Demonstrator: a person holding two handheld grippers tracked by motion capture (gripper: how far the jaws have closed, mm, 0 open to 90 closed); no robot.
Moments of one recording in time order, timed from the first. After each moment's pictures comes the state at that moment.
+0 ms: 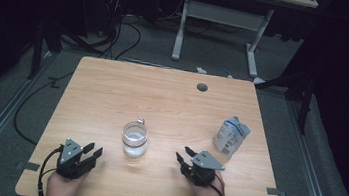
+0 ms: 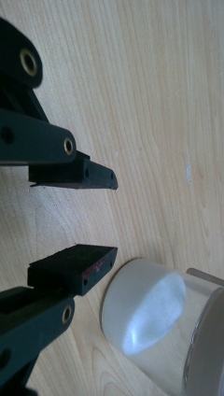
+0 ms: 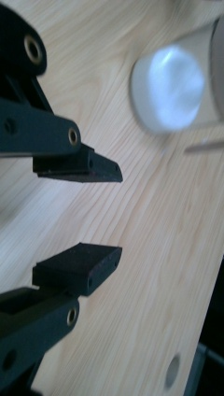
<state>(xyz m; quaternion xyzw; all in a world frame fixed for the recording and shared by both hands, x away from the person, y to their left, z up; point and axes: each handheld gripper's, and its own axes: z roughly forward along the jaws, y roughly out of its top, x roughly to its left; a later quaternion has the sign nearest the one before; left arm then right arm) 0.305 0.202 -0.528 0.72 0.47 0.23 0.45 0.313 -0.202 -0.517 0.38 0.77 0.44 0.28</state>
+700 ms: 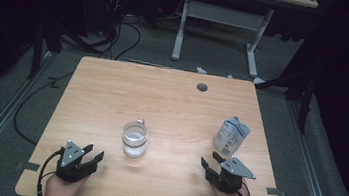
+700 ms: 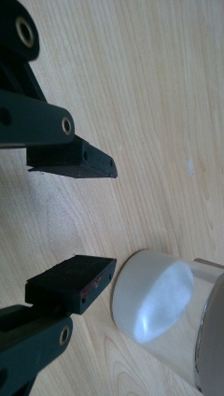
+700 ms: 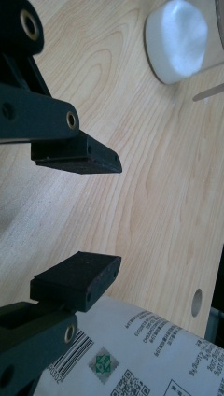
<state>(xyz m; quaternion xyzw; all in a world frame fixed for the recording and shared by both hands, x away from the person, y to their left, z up) 0.298 0.198 -0.526 0.73 0.46 0.24 0.44 0.296 -0.264 -0.514 0.43 0.74 0.44 0.29</state>
